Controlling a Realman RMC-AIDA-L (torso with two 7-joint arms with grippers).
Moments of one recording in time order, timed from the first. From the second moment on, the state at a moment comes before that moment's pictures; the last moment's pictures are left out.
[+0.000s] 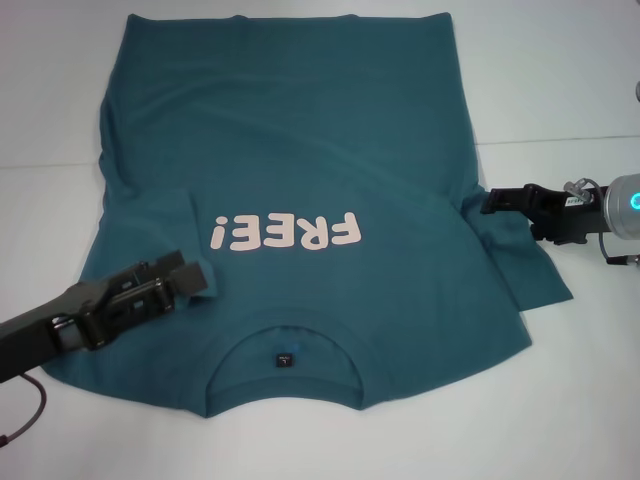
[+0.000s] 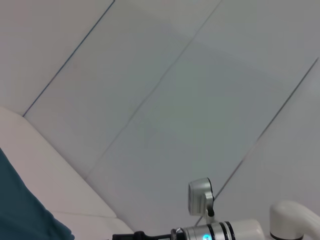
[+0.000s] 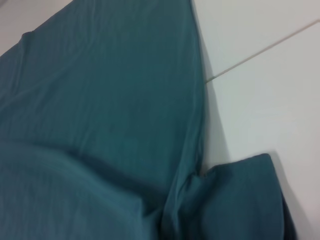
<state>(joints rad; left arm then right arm) -0.37 -2.16 0.59 0.76 1.75 1.78 -1.76 0.83 1.94 -0.62 -0.35 -2.43 -0.79 2.62</state>
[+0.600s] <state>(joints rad) -0.37 -2.16 0.58 0.75 1.75 1.78 -1.75 0.84 1.94 -0.62 -0.35 -2.38 -0.80 2.61</state>
